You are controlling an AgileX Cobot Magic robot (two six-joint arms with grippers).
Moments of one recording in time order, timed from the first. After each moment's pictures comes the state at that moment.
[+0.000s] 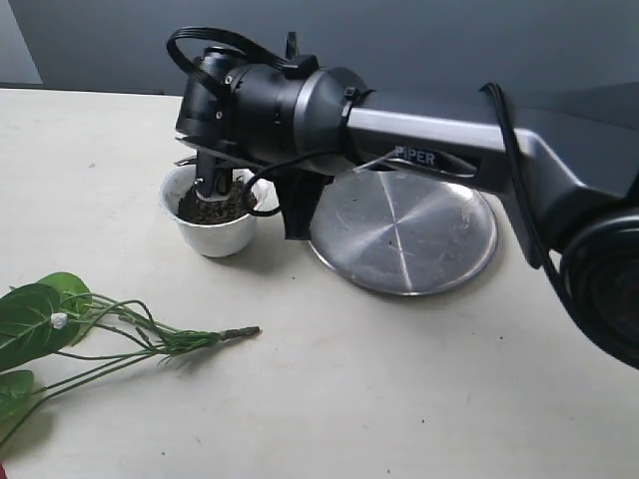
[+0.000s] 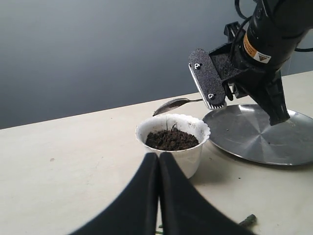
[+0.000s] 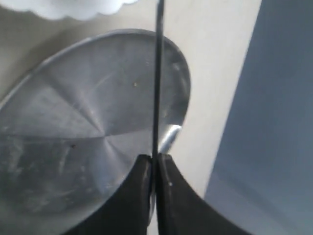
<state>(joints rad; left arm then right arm) -0.38 0.00 0.00 0.00 0.14 0.01 0.92 2.21 -1.81 -0.81 1.22 -0.26</state>
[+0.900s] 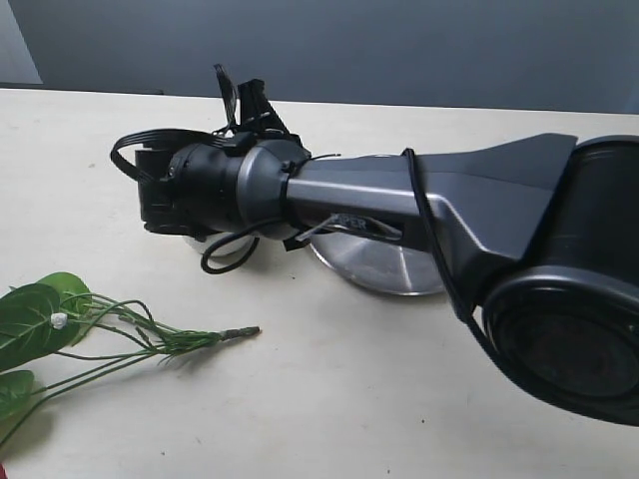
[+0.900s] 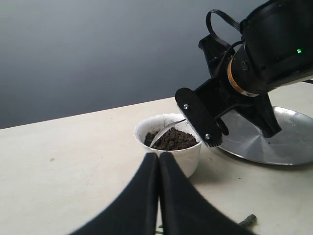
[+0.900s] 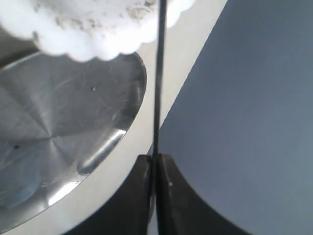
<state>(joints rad) -0.38 0.00 0.00 0.00 0.14 0.01 1.00 2.31 -1.81 -1.06 1.23 -0.31</state>
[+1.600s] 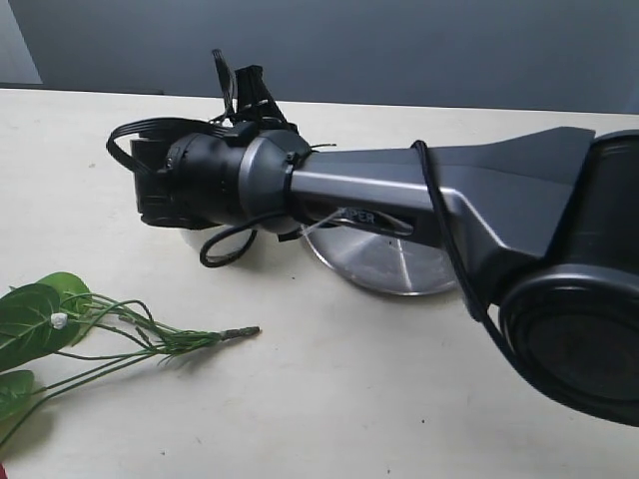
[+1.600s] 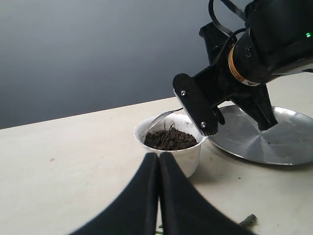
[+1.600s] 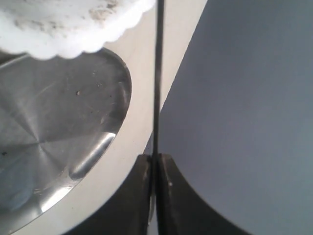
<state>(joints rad) -0.38 0.00 0.00 0.00 0.14 0.01 1.00 2.28 -1.81 -1.09 1.22 -0.26</state>
